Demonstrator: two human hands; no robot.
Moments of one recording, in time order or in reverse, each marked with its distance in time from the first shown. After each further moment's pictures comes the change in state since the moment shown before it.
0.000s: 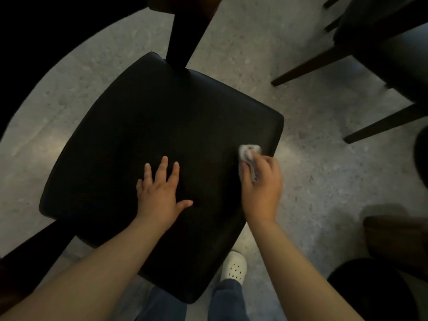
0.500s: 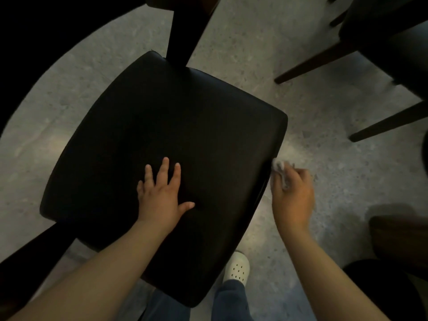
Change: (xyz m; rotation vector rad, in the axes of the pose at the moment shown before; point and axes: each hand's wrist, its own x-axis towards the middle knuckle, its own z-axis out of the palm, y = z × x) left_hand -0.003 0.006 -0.008 0.032 -0.046 0.001; right_hand 0.012 0.050 -0.029 -0.189 0.039 0.090
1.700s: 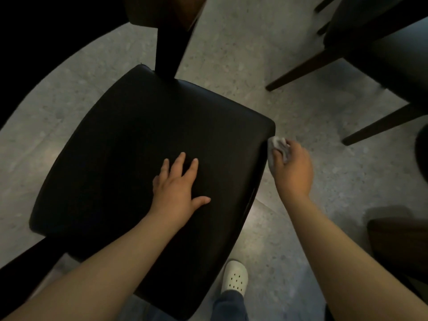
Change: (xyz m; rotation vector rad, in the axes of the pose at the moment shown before) left_hand 0.015 0.050 -0.025 -0.117 0.038 0.093; right_hand 0.077 -0.002 -0.006 0.002 -0.034 0.013
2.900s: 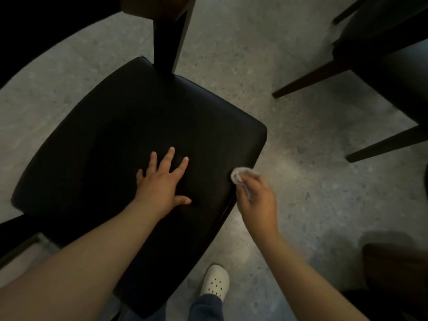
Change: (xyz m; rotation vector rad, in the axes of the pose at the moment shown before) left_hand 0.019 0.016 0.017 0.174 -0.116 -0.126; right_hand -0.051 0.029 0.007 0.257 -0.314 -0.250
